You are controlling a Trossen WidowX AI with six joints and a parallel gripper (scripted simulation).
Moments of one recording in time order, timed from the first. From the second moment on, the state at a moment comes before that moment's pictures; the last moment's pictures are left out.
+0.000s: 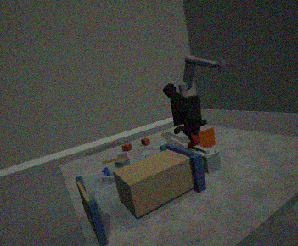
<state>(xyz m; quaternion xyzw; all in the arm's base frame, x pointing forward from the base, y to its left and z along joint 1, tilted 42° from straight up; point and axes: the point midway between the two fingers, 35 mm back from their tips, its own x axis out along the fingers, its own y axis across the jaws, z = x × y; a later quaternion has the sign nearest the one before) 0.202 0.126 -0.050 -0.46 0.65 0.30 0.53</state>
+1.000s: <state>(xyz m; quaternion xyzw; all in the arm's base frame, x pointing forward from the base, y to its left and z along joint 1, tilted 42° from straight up) 0.243 0.119 -0.053 -0.46 0.65 0.29 0.53</state>
